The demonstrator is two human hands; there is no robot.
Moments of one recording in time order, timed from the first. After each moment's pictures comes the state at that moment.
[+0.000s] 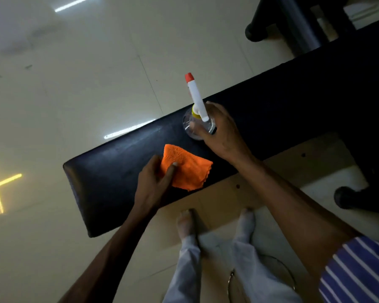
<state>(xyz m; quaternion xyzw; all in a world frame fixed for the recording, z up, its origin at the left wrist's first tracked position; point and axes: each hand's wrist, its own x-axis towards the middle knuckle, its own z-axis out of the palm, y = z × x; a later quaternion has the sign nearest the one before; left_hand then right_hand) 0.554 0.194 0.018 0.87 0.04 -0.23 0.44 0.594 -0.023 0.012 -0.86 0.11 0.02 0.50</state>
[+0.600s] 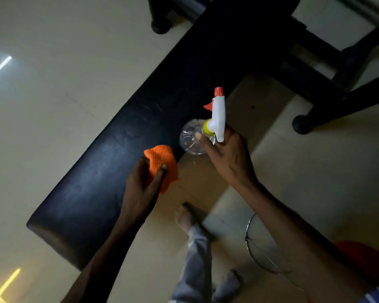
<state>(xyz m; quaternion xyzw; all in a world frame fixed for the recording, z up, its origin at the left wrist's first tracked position) 0.504 0.147 0.043 0.82 -0.17 -0.31 0.45 0.401 -0.049 0.041 -0.78 0.38 -0.18 0.45</state>
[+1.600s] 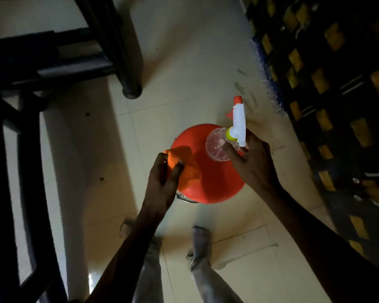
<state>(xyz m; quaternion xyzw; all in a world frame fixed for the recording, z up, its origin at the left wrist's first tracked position) 0.066 0.036 0.061 0.57 -0.44 -0.60 0.35 -0.153 0.033 0.106 -0.53 0.74 -0.30 0.28</state>
